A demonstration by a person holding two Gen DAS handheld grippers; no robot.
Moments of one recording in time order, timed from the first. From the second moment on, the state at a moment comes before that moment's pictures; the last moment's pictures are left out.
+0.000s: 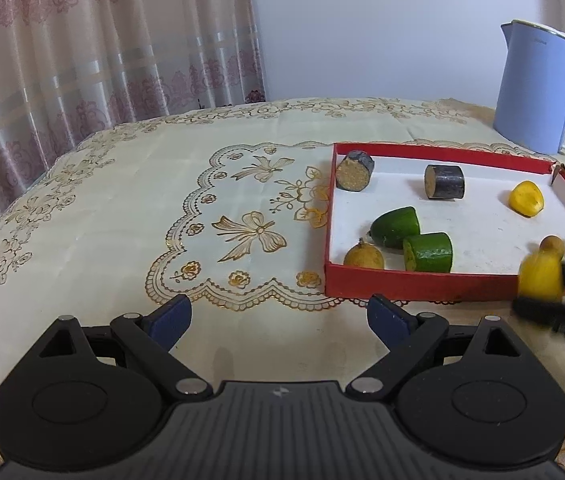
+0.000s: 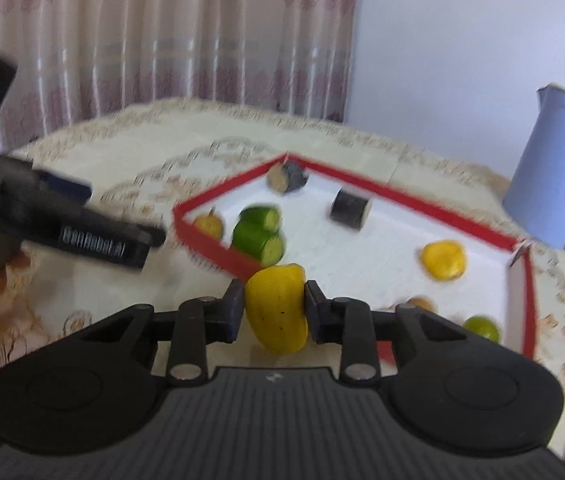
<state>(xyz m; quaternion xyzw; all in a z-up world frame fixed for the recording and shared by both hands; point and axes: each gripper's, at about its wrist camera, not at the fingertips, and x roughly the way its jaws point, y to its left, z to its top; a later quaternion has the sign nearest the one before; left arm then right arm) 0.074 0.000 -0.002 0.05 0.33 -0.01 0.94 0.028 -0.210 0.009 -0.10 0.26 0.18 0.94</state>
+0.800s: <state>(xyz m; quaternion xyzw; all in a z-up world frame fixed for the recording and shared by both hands) 0.058 -0.035 0.000 0.09 0.32 -0.01 0.94 0.014 -0.253 0.027 0.01 0.18 0.05 0.98</state>
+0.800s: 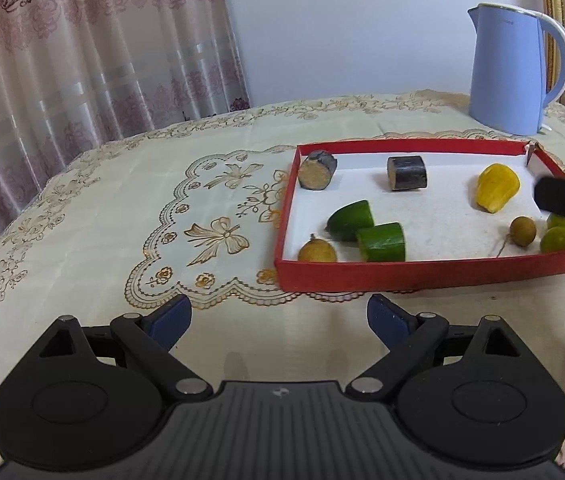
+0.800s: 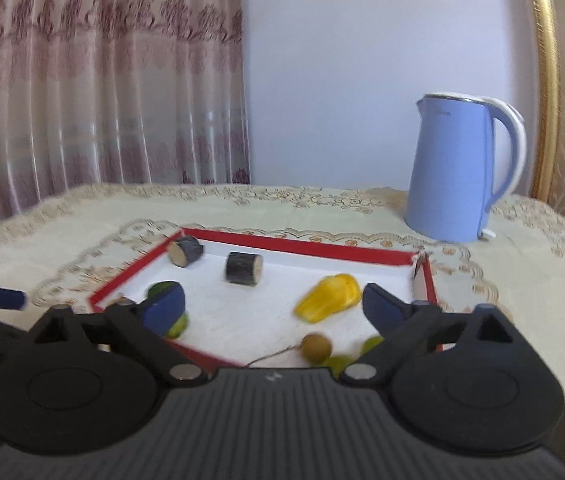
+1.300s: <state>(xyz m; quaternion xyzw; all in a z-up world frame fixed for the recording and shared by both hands) 0.046 -0.061 -0.002 0.10 0.32 0.00 0.94 -0.022 -0.269 0.002 0.00 0.20 0.04 0.98</state>
